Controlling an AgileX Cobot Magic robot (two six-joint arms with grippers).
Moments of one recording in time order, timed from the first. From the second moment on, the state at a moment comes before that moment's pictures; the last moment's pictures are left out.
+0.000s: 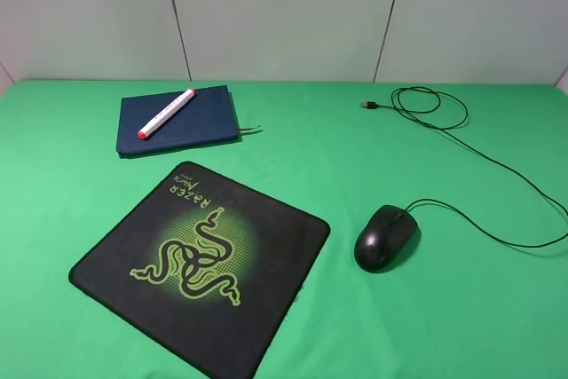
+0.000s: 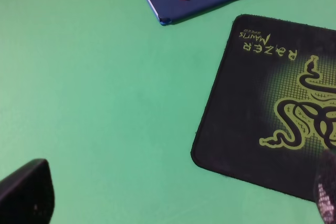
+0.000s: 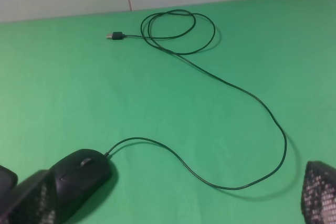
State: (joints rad) left arm -0.06 0.00 -0.49 -0.01 1.07 0.12; right arm -0.04 0.00 -0.50 0.08 1.02 -0.02
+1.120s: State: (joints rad) left arm -0.06 0.00 -0.49 -0.01 1.07 0.12; right arm -0.04 0.64 -0.77 0.12 0.96 -0.08
